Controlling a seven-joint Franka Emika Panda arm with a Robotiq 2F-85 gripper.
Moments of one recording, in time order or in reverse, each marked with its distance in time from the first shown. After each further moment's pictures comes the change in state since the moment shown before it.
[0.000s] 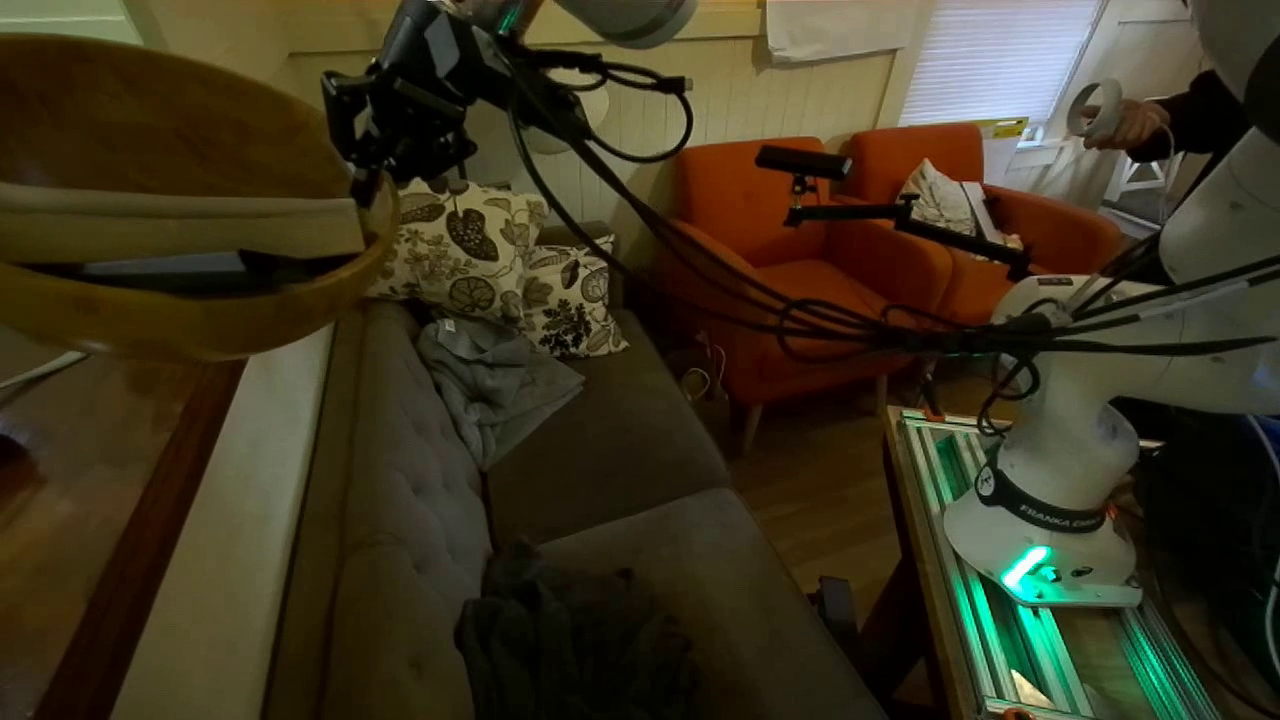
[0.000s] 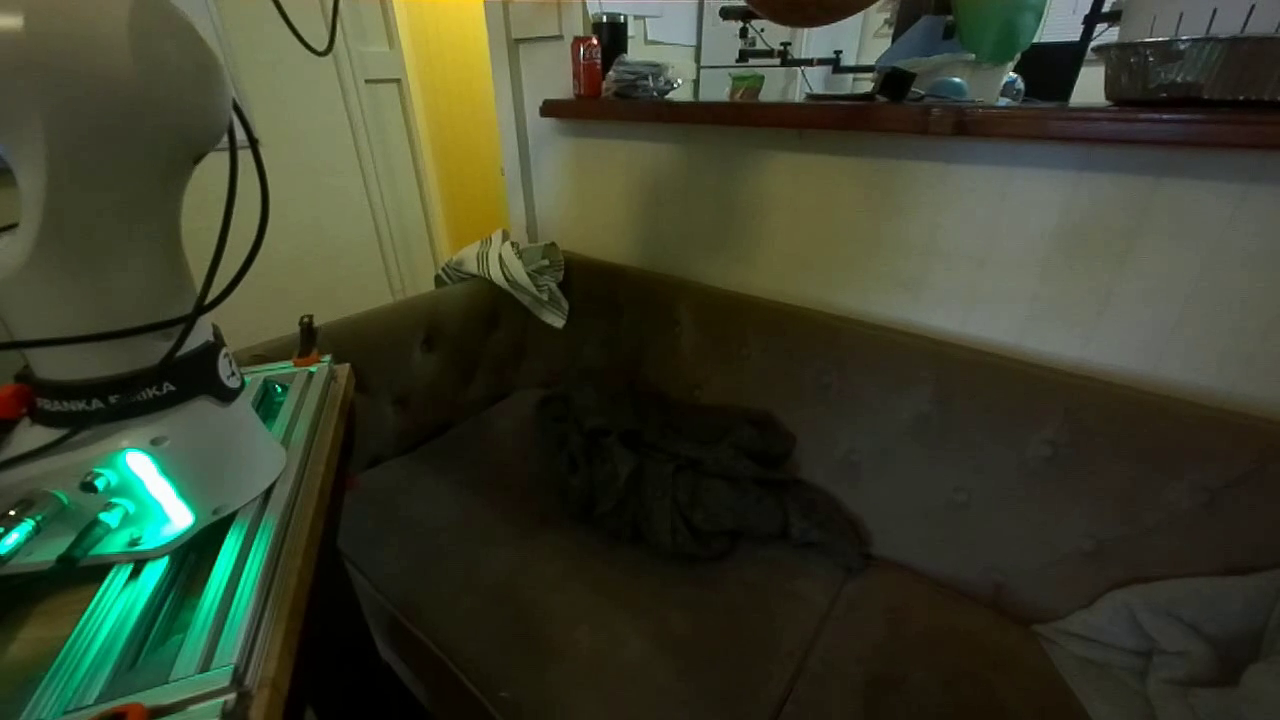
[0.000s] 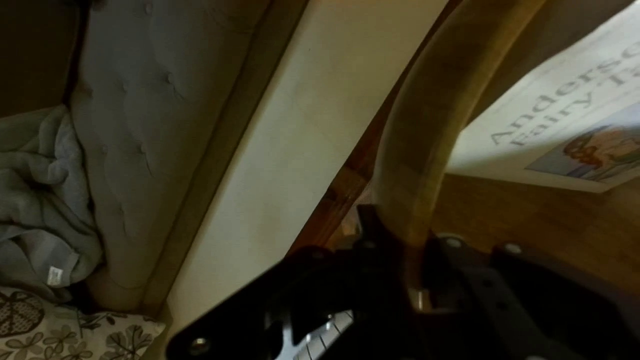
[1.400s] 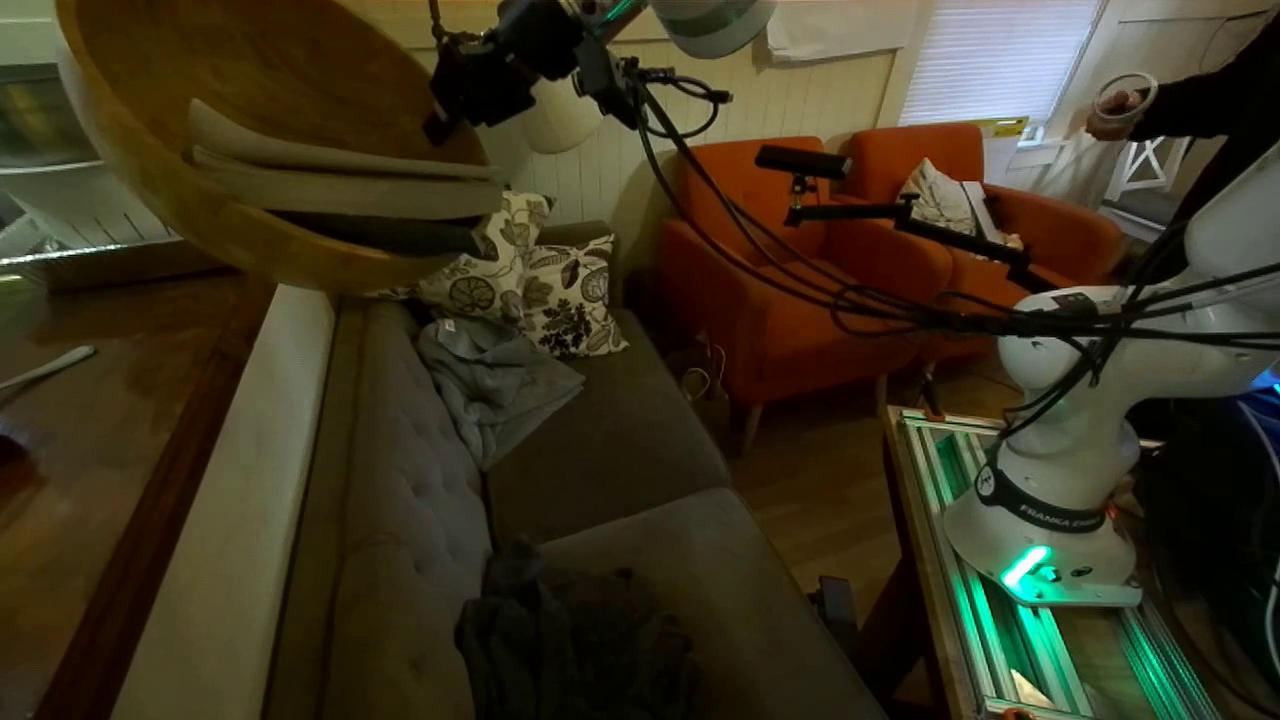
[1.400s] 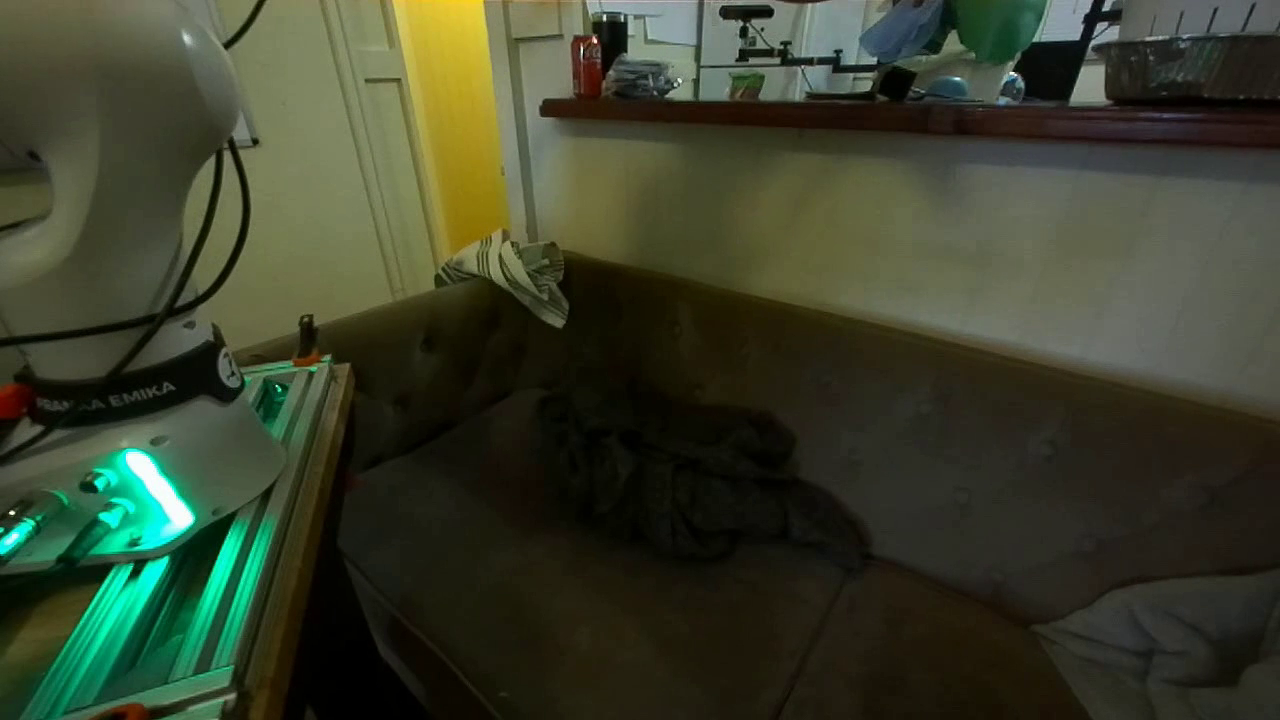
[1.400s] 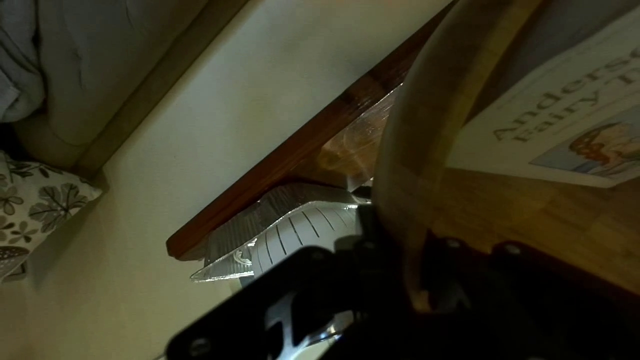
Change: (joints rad) arm 0.379 -0.015 -0.474 -0.241 0.345 0.179 -0.716
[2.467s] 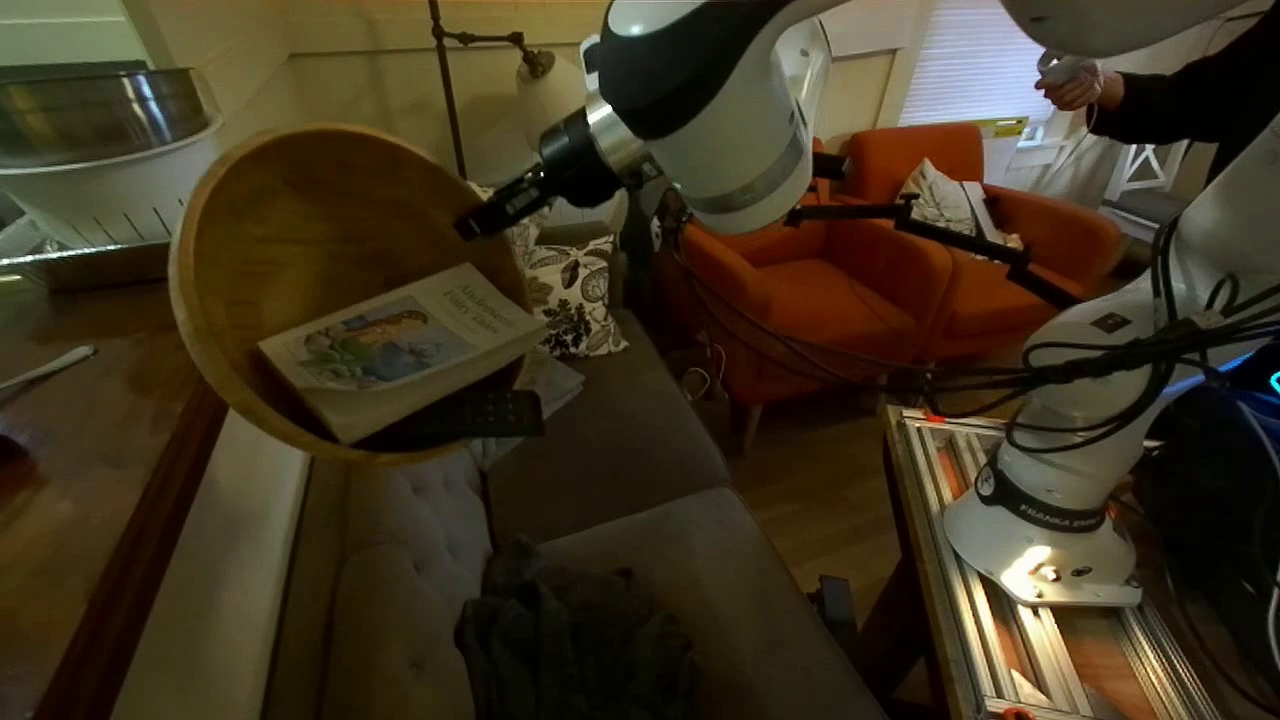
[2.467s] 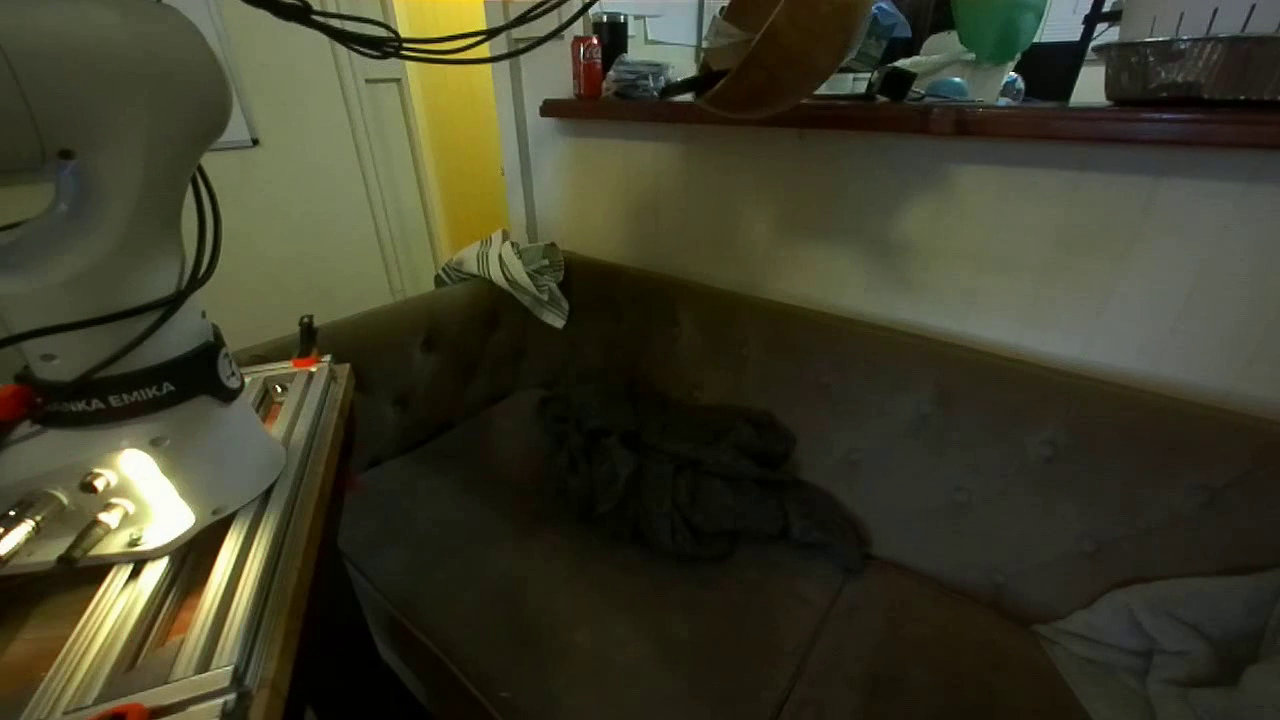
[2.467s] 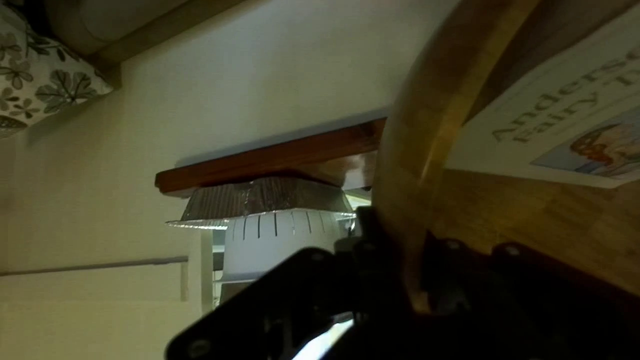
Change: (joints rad) arm 0.431 -0.134 -0.075 -0.256 0.274 0.648 -0.618
